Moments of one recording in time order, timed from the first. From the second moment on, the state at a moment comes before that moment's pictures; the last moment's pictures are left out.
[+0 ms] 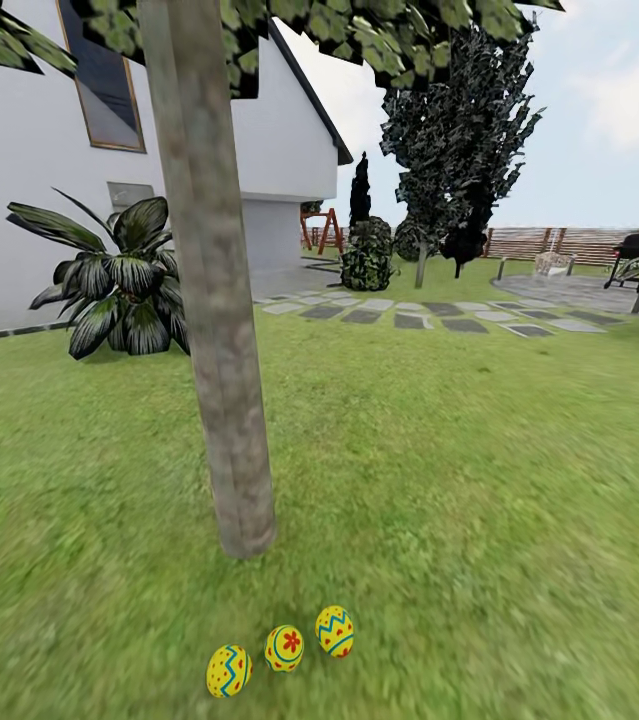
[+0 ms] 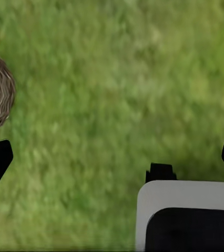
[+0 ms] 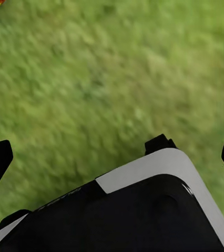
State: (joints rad) left arm -0.22 0.07 -0.03 -0.09 0.02 -0.12 0.12; right arm -0.11 -0.12 -0.11 -0.16 -0.51 -0.05 0.23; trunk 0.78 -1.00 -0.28
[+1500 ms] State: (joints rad) left arm -0.11 0.06 -0.02 -0.09 0.02 -0.11 0.12; right arm -0.11 -0.10 -0.11 -0.03 -0.51 -0.05 0.22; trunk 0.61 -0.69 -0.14
